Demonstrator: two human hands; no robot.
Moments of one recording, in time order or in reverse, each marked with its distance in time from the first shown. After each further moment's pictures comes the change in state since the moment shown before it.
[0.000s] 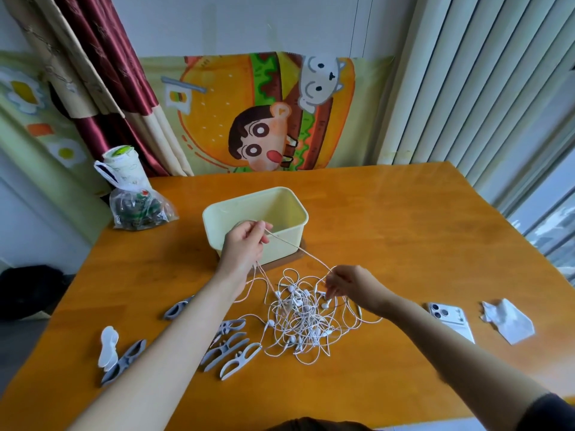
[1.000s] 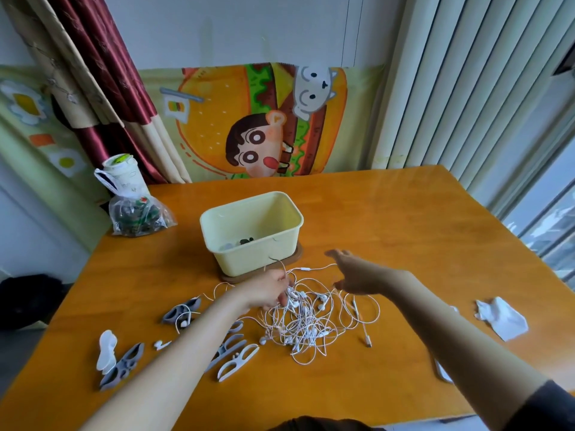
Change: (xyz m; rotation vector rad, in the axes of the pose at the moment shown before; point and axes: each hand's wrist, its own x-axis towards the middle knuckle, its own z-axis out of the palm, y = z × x) left_hand -0.017 -0.025 0.019 0.696 -0.574 -0.314; right_hand -0.006 -0.042 -0.029 -0.510 -0.216 0.140
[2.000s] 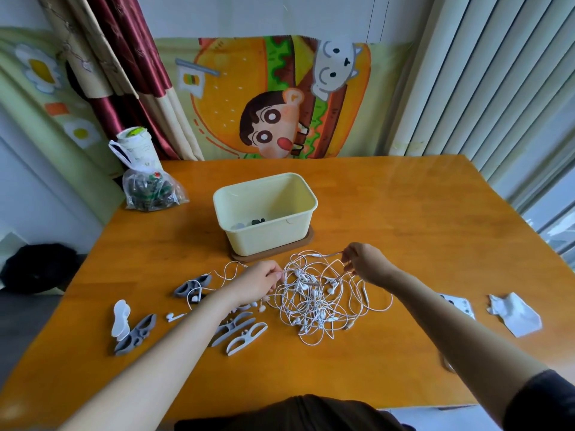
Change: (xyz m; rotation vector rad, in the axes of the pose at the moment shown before) left_hand 0.003 -0.056 -0.004 0.090 0.137 0.098; right_hand 0.028 0.012 0.029 0.339 0.229 0.119
